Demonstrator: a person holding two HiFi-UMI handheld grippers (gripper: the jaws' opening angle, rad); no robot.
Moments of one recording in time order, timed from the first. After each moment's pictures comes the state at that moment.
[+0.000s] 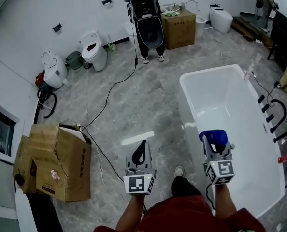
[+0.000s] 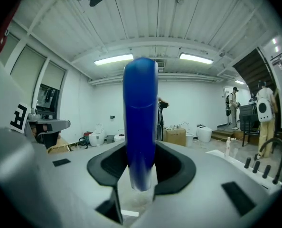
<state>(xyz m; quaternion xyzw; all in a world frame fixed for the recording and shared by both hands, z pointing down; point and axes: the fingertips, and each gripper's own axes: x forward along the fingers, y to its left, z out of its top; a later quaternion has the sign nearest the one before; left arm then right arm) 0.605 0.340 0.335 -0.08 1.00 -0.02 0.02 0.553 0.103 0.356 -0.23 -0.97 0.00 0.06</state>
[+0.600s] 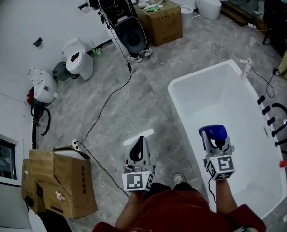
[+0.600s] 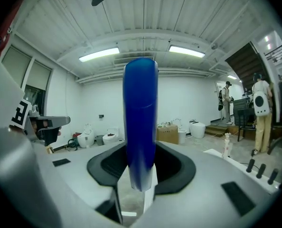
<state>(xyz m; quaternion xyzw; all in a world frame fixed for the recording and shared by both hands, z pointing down) 0.384 0.267 0.335 -0.12 0.99 -0.02 0.00 0.354 0.023 0.378 -0.19 -0.98 0.02 0.08</state>
